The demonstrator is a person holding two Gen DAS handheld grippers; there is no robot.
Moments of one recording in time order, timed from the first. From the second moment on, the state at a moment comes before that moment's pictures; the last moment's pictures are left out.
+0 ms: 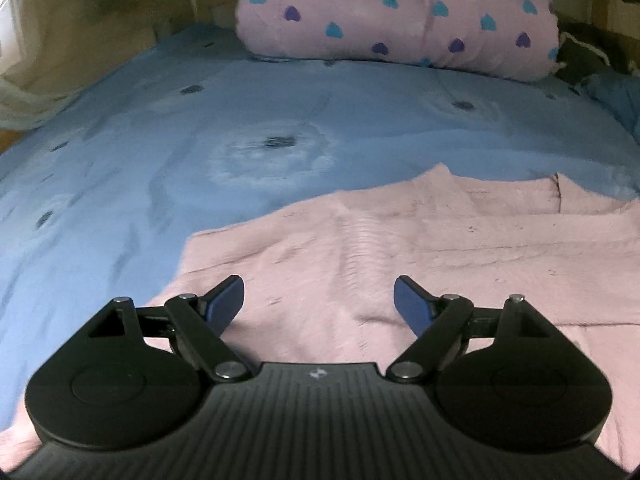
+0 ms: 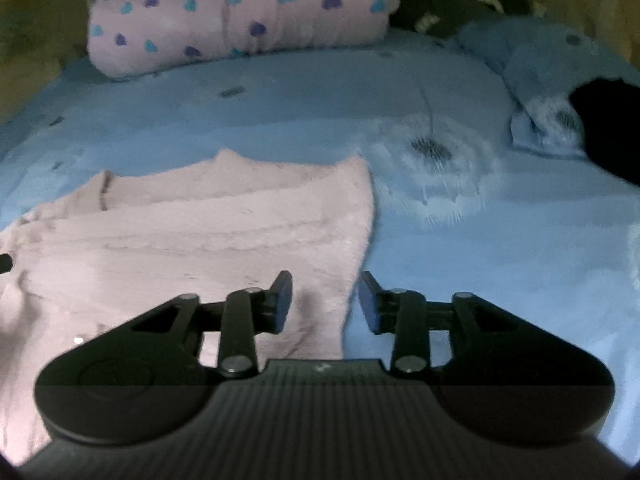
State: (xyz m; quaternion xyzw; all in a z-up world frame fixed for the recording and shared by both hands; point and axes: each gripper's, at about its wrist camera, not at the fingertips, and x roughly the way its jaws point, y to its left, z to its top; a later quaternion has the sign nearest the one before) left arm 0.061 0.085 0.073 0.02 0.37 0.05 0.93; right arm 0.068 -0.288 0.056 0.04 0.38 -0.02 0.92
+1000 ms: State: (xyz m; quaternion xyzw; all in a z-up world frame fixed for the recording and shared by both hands) left arm -0.080 0.285 0.083 -0.02 0.41 0.17 0.90; right arm -0.100 -0.213 0.063 0.06 0.39 0.05 0.92
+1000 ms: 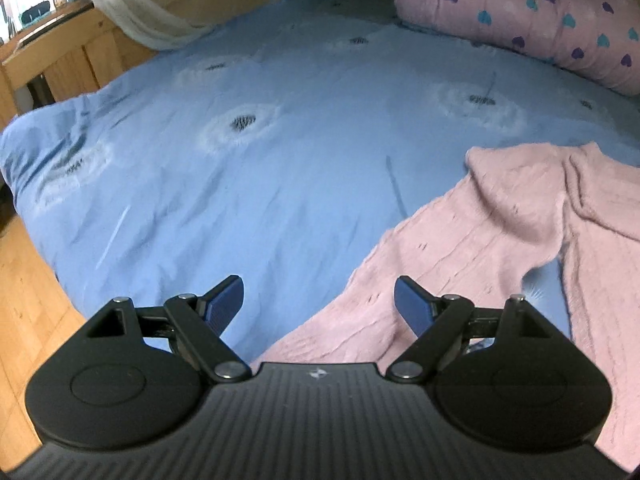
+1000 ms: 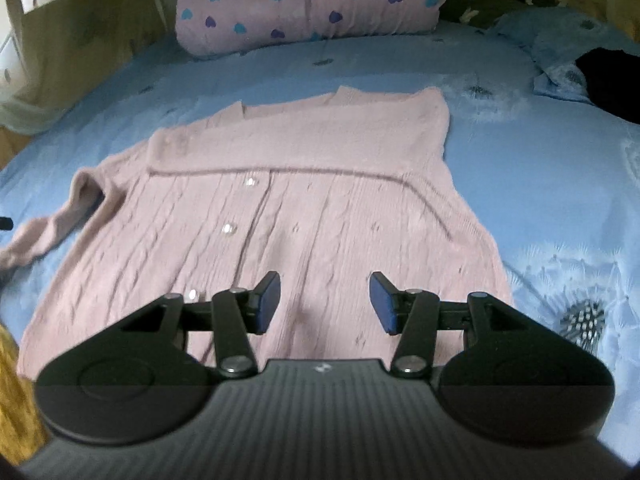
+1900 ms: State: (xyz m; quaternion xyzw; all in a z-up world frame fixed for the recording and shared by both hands) left arm -0.073 0.294 0.024 -0.04 0.41 0.12 0.90; right arm -0.108 -0.192 0.027 0.04 0.38 0.05 0.92
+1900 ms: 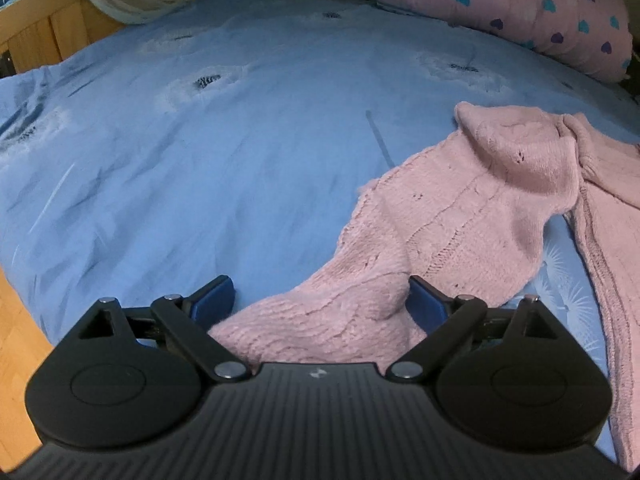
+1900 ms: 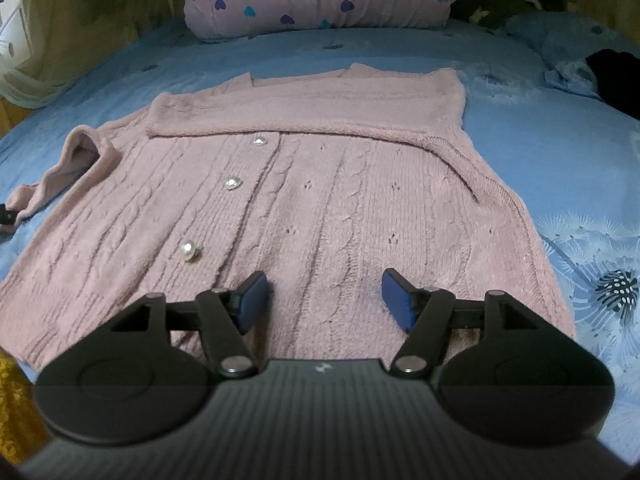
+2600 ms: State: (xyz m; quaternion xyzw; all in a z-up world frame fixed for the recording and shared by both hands) left arm -0.069 0.303 0.096 0.02 0.32 0.21 0.92; right arm -0.106 -0.199 0.037 0.06 0.37 0.07 0.92
